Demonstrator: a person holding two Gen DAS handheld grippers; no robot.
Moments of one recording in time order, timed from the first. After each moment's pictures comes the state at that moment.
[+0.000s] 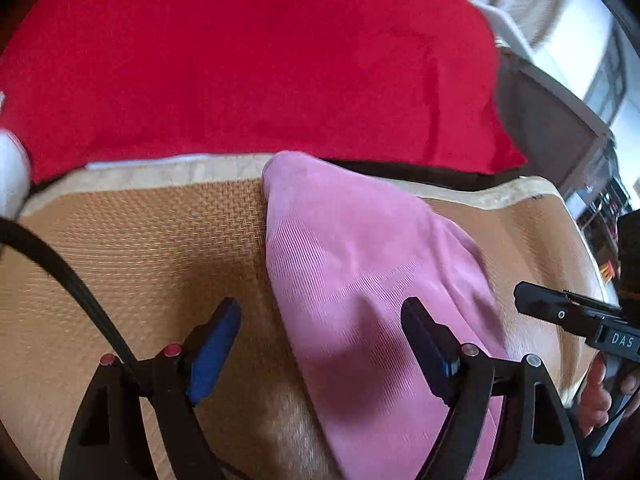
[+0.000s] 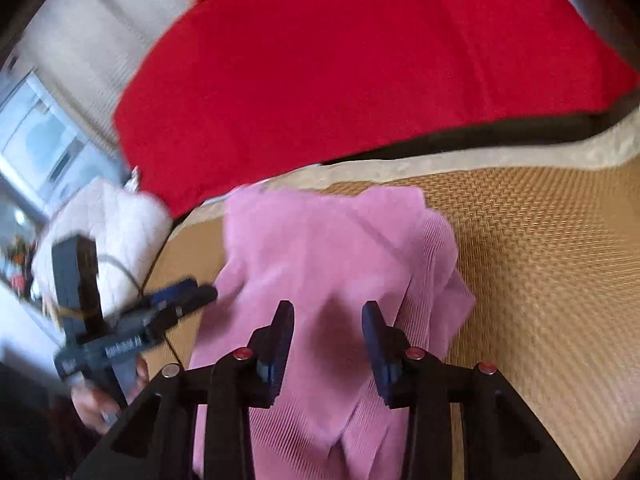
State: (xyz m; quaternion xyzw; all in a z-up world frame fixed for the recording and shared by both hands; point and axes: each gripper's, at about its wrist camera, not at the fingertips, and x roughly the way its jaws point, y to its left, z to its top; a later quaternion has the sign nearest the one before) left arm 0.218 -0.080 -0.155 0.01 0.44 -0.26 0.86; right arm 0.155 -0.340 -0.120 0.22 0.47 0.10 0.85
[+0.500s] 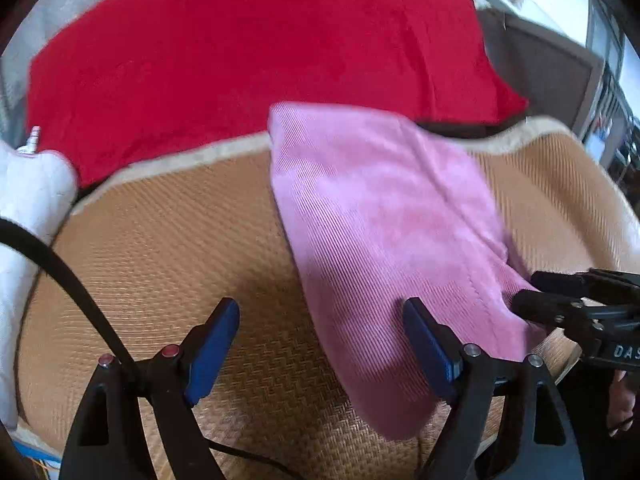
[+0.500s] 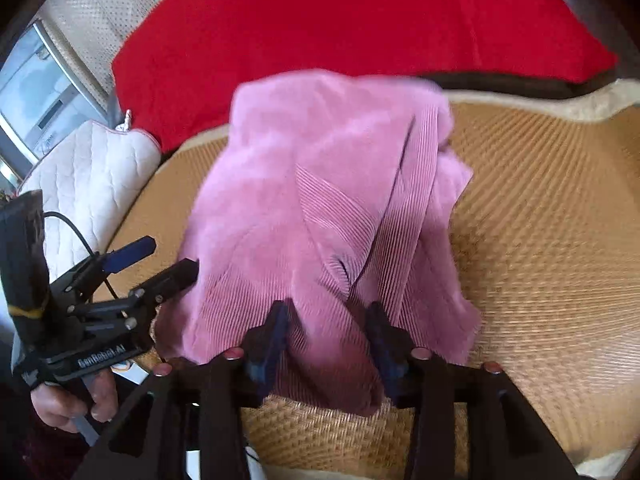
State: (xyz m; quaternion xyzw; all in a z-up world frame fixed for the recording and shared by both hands) left arm 0.135 -0.070 -0.155 0.09 0.41 -0.21 0.88; right arm 0.066 -0.292 -0.142 0.16 0.51 0.07 0.84
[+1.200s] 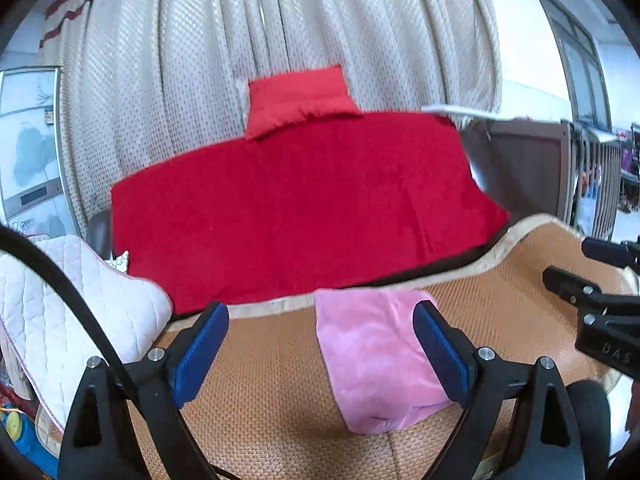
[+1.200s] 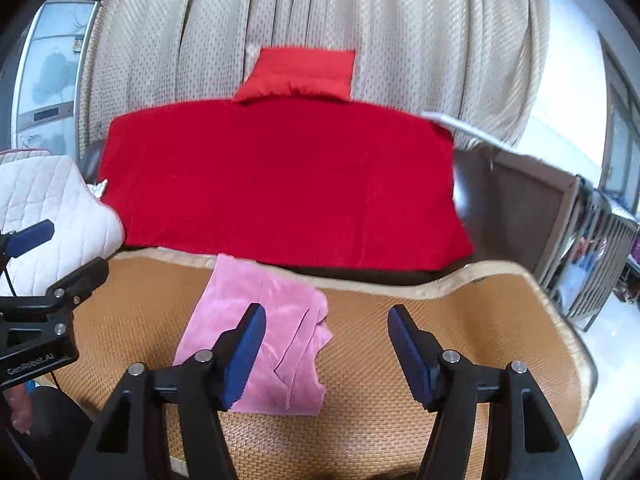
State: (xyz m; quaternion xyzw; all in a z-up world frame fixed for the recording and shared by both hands) left arm -0.021 -0.064 0.017 0.11 0.17 -0.15 0.97; right arm -0.069 -0.263 0.058 -0.02 0.28 -0.12 0.95
